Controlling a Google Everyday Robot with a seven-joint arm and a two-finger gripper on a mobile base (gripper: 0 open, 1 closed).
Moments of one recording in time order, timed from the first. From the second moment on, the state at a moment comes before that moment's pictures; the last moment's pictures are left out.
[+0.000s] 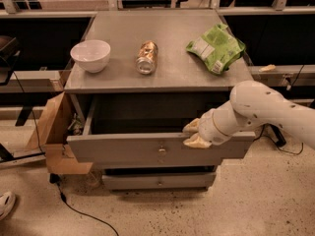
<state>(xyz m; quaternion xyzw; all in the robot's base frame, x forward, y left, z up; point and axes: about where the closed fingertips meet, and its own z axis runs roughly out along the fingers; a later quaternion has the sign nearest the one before) 0.545 -0.113 0.672 -0.67 0.69 0.11 0.25</state>
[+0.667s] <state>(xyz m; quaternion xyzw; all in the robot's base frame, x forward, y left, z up) 0.540 -0.123 0.672 -0.67 0.69 0.11 0.25</state>
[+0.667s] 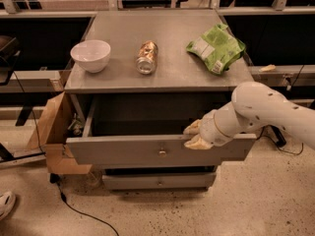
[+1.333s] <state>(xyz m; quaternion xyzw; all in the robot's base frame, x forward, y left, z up) 0.530 -0.130 0.683 -0.68 0.68 0.09 0.25</state>
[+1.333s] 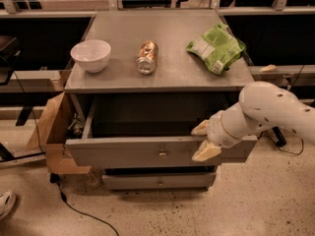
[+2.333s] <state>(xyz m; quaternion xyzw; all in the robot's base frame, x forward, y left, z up) 0.519 -0.131 0.694 -0.69 0.68 0.07 0.24</state>
